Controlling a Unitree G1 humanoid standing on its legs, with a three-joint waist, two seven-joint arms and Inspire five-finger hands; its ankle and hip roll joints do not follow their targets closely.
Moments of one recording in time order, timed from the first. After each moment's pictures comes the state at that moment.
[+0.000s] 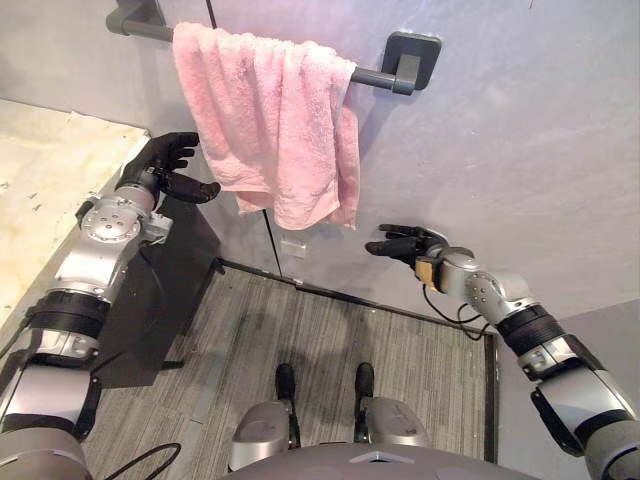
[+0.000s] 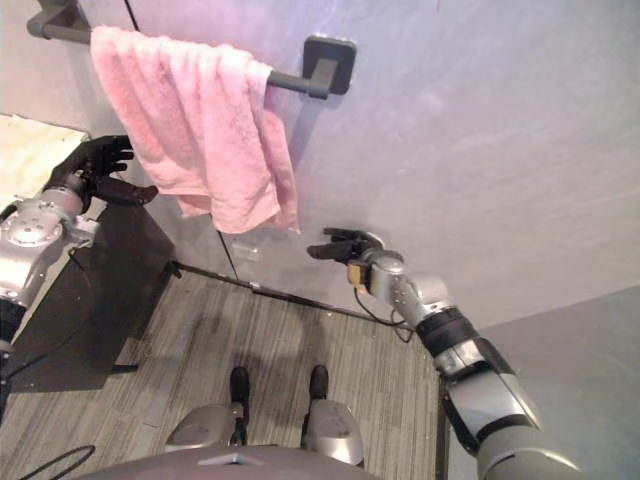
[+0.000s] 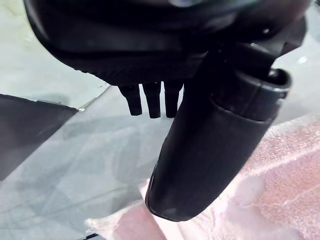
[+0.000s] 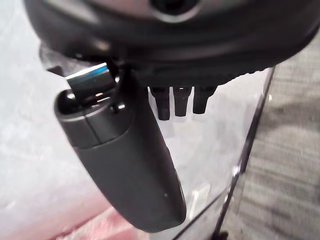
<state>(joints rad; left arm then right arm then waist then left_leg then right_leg) -0.54 0.81 -0.17 0.40 -0.35 0.14 -0.03 -0.56 -0.50 0.43 0.36 0.93 0.53 -0.32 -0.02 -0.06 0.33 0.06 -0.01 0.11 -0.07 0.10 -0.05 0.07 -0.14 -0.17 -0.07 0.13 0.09</state>
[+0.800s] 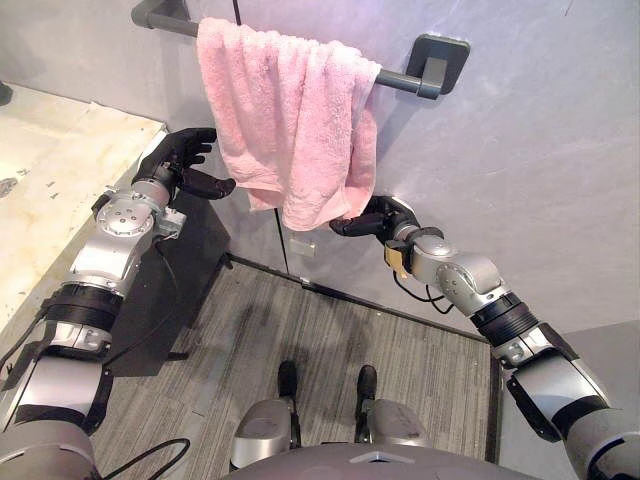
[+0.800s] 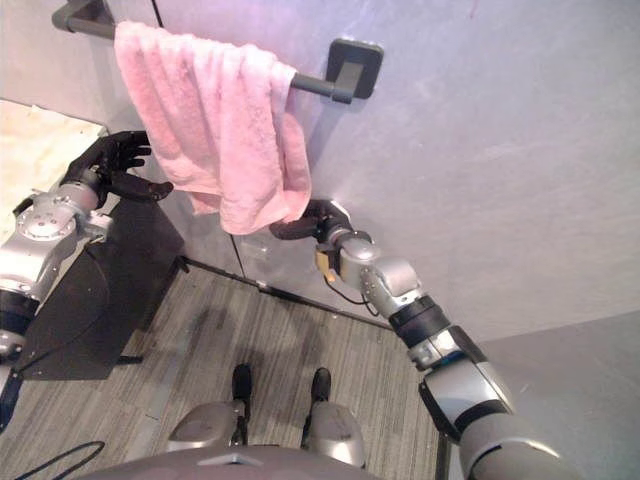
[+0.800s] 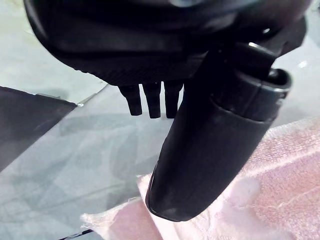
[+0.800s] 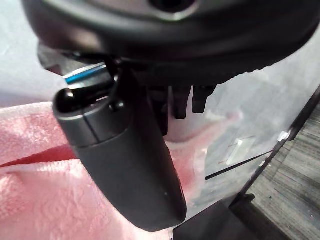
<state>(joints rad) -0.58 0.79 -0.19 0.40 -0.35 0.14 -0.05 -0.63 -0.44 0.48 0.22 0.70 0.49 -0.29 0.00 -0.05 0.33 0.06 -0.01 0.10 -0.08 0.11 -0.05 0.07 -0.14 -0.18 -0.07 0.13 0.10</state>
